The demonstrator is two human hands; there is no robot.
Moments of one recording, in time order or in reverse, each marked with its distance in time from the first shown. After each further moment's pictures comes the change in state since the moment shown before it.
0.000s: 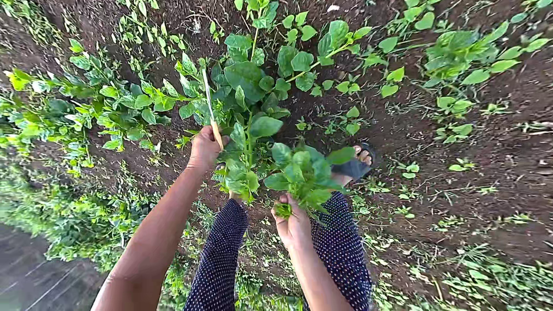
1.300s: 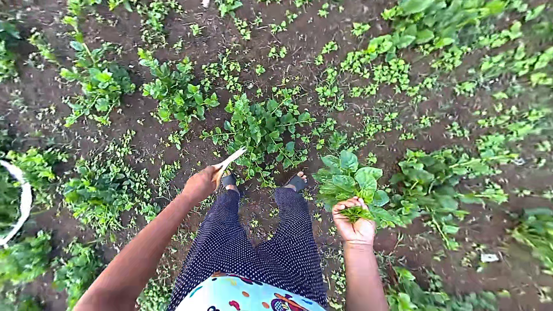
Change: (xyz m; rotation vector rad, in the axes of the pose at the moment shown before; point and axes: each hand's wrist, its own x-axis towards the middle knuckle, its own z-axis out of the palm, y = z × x) left_hand -0.357 -0.037 -0.191 0.348 -0.218 0.042; right_hand -0.293 -0.122 -0.115 0.189 -0.553 -0.401
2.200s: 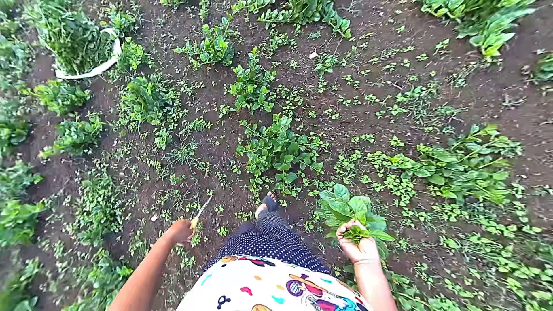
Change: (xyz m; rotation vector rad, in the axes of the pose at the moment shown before) left_hand -0.244 0.028 0.381 -1.002 -0.052 -0.571; right_hand -0.002 -0.174 0.034 -0.719 -0.211 0.344
